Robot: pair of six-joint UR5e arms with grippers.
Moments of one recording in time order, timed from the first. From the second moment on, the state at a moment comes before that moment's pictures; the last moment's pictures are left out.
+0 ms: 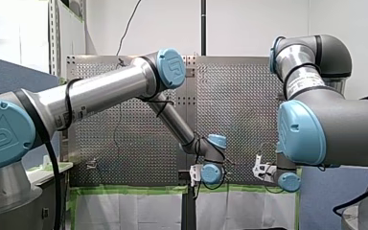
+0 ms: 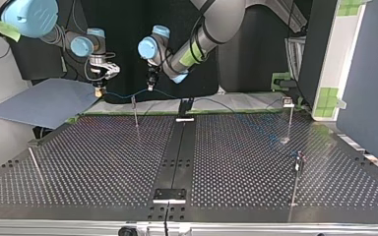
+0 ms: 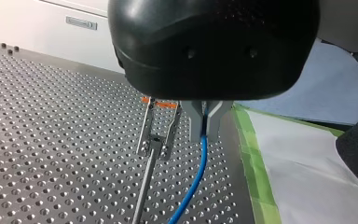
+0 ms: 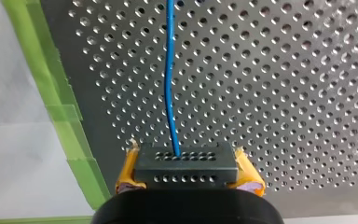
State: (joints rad) left arm -0.83 -2.73 -1.18 -2.61 -2.05 -1.76; right arm 1.65 -0.58 1.83 -1.16 1.38 1.72
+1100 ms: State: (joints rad) left arm -0.81 -2.74 -1.14 -2.61 -2.01 -1.76; right arm 1.62 -0.58 1.81 -1.15 1.41 1.73
